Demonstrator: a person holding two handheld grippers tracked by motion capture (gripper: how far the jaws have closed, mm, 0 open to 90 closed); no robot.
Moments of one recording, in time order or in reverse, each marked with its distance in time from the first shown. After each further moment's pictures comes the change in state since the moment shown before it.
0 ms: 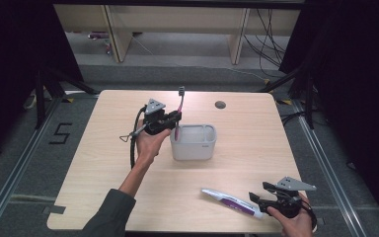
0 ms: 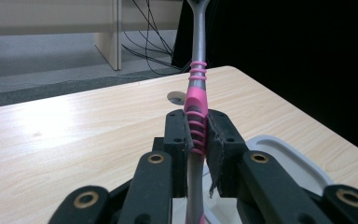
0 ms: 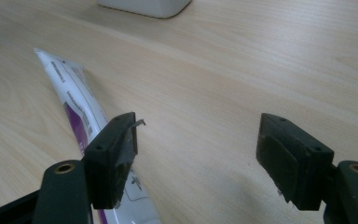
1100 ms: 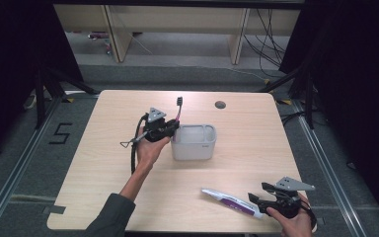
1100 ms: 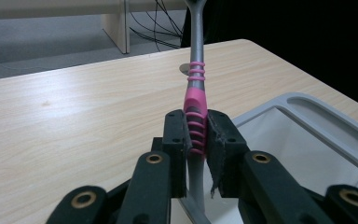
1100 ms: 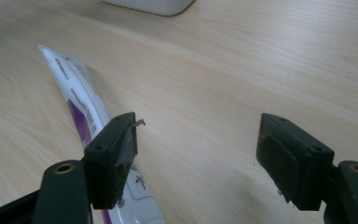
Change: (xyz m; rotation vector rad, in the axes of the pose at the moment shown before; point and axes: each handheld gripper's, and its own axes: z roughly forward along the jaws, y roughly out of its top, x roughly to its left) left arm 0.007 -0.027 0.007 0.065 0.041 0.026; right arm 0.001 0.000 0.001 0.008 0.018 0.001
